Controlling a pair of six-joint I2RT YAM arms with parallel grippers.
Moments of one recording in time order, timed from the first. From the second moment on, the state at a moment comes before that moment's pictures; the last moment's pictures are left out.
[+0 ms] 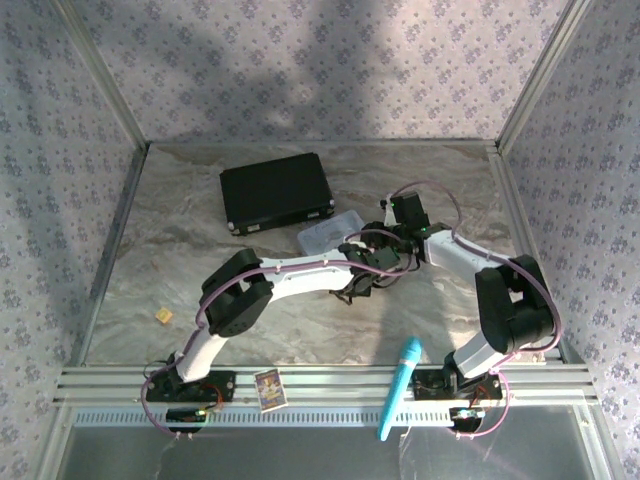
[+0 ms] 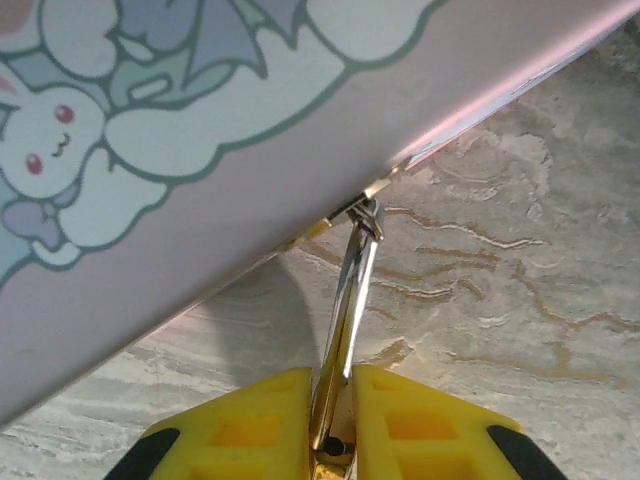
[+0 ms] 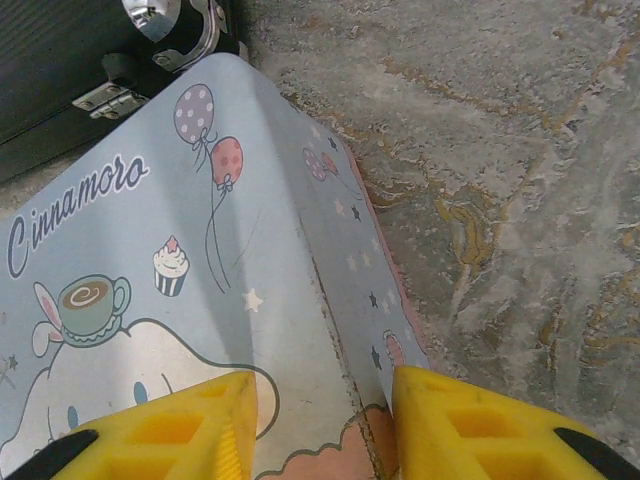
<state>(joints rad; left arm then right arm) -1.15 2.12 1.63 -0.93 -0.40 -1.00 0.37 1.56 0.88 -0.19 -0.27 0.46</state>
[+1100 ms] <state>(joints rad) -1.16 2.07 1.46 -1.00 -0.43 -0.96 0.35 1.55 0.91 -0.23 -0.39 0.44</state>
